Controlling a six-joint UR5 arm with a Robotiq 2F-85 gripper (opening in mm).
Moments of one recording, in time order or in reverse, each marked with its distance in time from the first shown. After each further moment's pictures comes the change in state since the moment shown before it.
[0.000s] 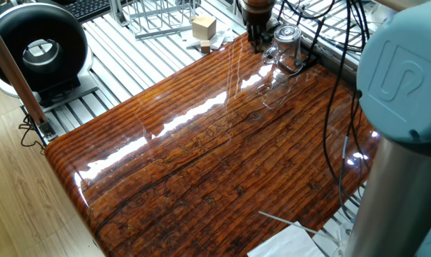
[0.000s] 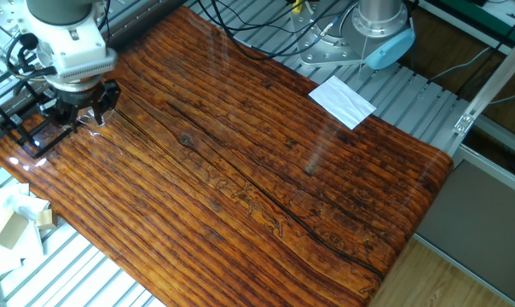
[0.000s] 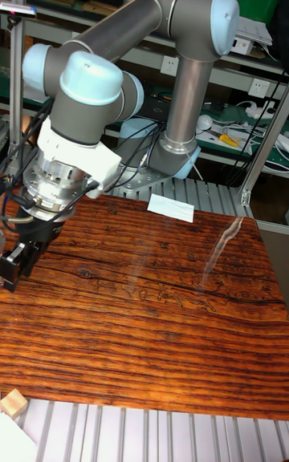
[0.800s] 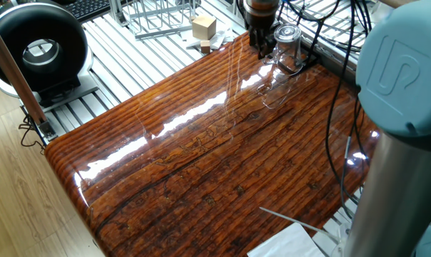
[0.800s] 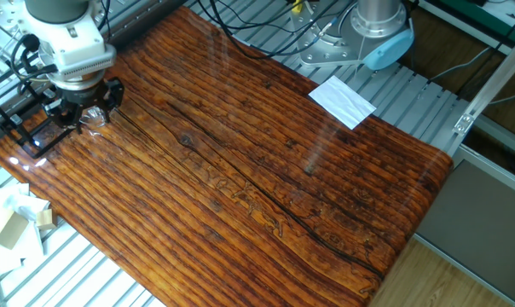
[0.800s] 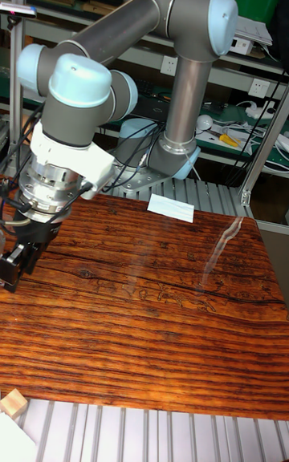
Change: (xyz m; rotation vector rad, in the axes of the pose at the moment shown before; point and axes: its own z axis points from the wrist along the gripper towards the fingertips) arm 0.002 0.011 0.009 -0.036 -0.036 -0.026
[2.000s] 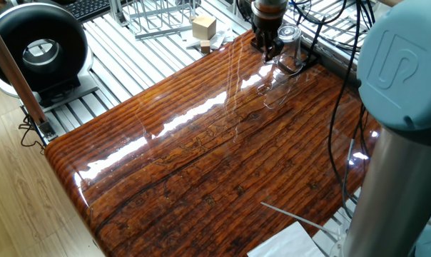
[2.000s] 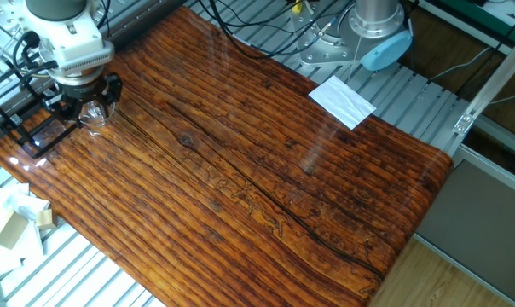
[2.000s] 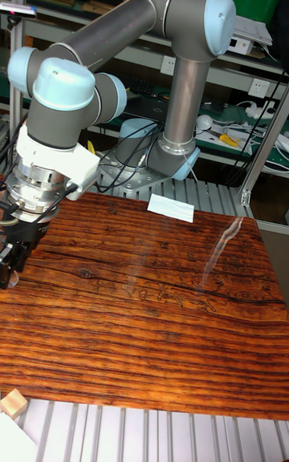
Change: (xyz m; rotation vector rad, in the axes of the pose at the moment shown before) arm 0.021 0.008 0.013 -0.016 0.012 -0.007
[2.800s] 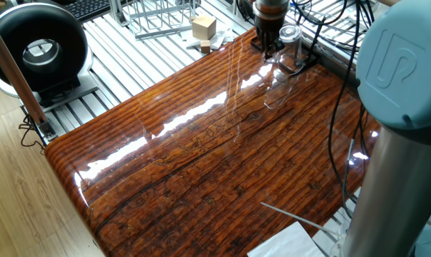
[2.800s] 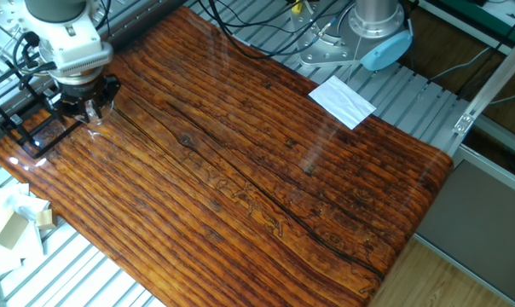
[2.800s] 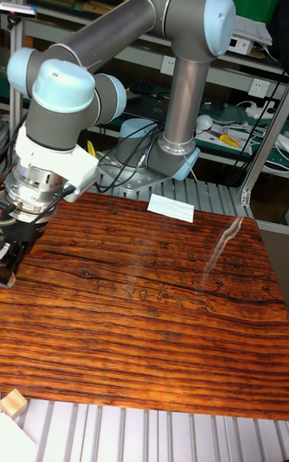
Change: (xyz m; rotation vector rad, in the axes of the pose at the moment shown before) arm 0.008 0.002 0.001 -0.009 0.026 0.021
